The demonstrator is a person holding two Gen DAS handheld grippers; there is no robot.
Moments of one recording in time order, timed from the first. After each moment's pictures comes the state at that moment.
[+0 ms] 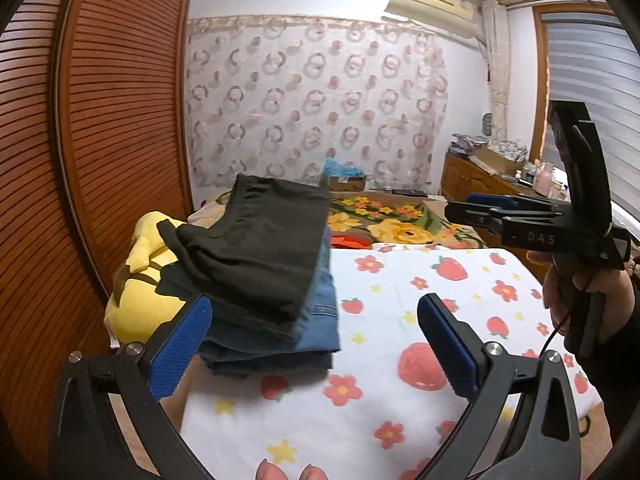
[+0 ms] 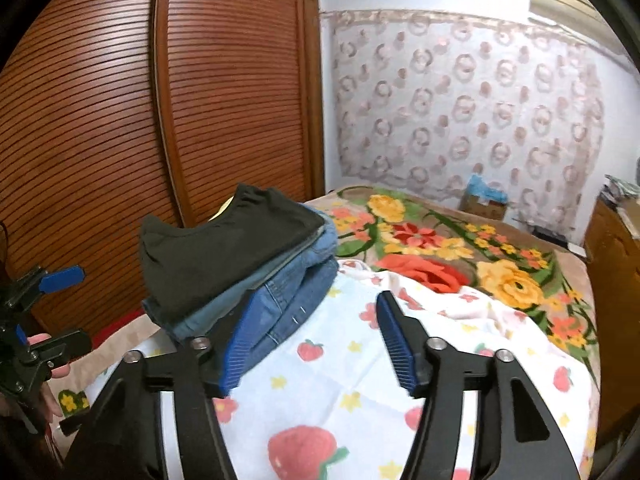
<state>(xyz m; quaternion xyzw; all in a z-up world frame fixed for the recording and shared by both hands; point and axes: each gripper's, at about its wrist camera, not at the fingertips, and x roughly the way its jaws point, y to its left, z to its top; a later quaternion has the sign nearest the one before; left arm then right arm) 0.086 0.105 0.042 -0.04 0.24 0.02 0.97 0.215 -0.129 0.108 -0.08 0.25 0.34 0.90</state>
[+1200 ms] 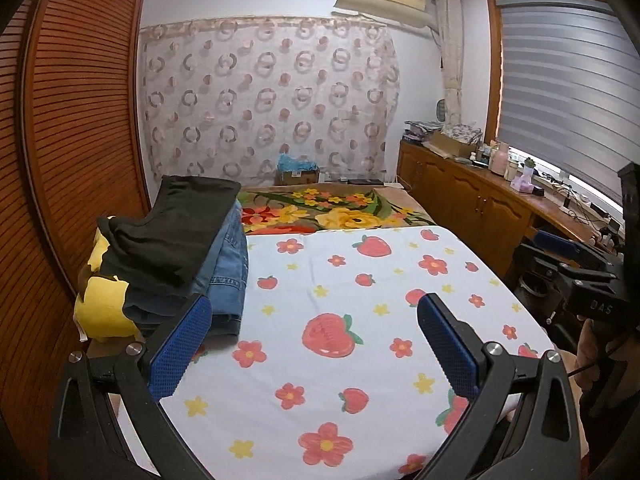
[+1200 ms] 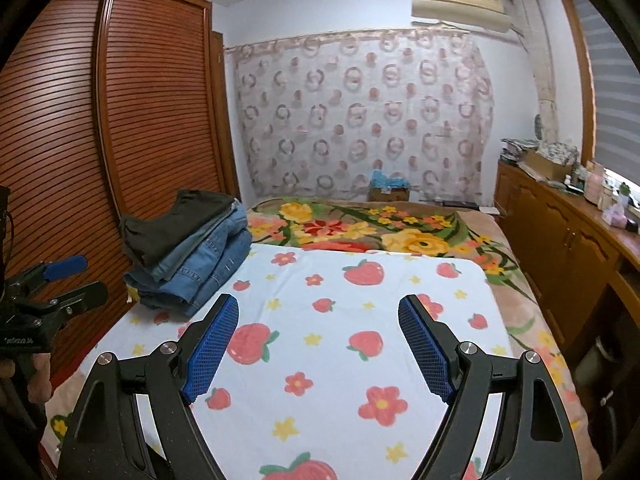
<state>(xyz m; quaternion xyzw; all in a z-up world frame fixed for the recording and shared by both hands) 0.036 0.008 0.053 -0.01 0.25 -0.05 0.97 0.009 -0.201 0.108 -0.01 0.22 0.19 0.96</state>
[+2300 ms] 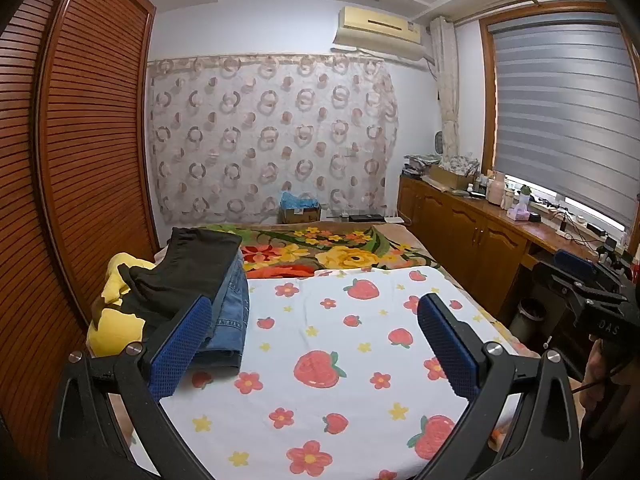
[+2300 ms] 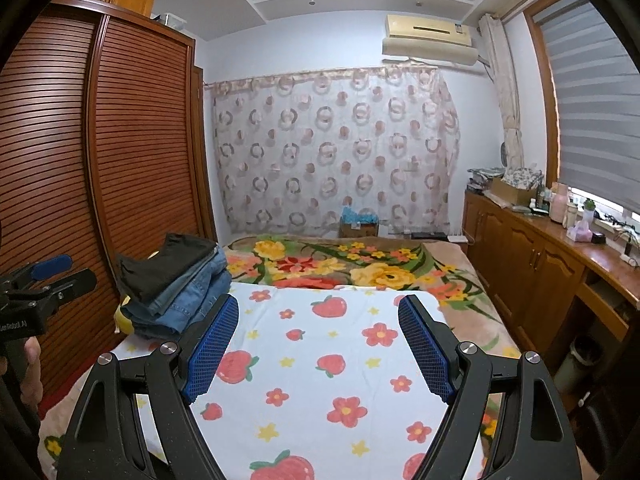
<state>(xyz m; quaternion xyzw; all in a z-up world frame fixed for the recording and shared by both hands) 0.004 -0.005 0.104 -0.01 0.19 -0.04 0.98 -0.055 -0.195 0.116 0.00 0.16 0.14 0.98</state>
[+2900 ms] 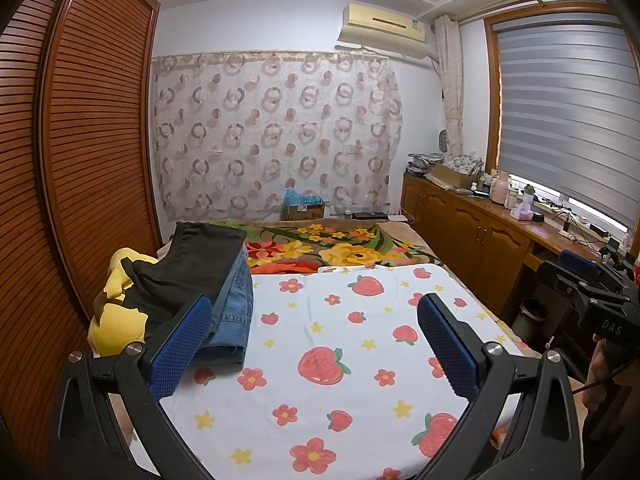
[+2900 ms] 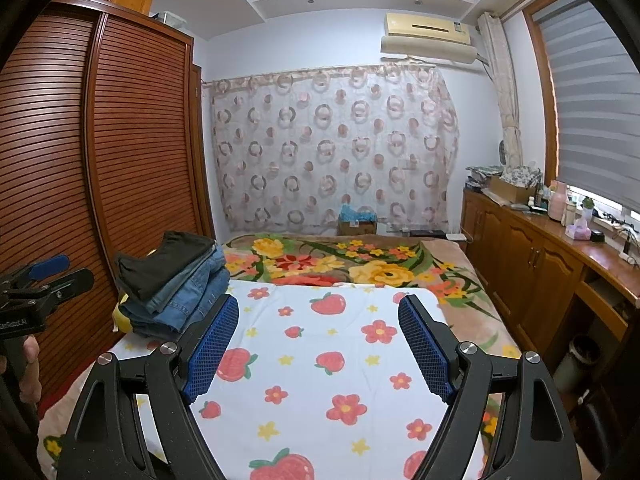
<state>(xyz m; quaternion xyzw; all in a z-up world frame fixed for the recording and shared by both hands) 0.004 -0.001 0.103 -0.02 0.19 -0.03 0.98 -0.053 -0.198 0.118 0.00 0.17 0.14 0.98</state>
